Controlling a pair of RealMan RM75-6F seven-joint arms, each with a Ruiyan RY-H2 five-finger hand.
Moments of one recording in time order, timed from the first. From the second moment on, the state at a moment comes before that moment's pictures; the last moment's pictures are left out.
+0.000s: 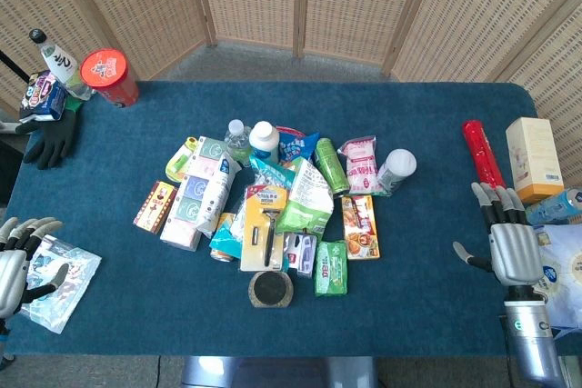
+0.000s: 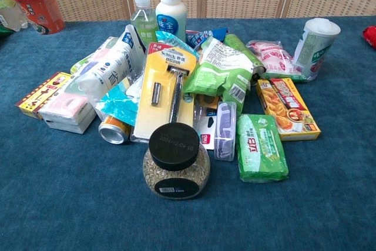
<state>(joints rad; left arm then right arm) -0.05 -1.10 -0.02 -1.70 1.47 1.47 -0.04 0.21 -1.29 0.13 -1.52 -1.42 1.45 -0.05</state>
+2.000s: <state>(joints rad) -0.01 -1.00 0.01 -1.88 1.61 1.58 0.06 0.63 -1.68 0.24 -0.74 -1.37 0.84 1.11</state>
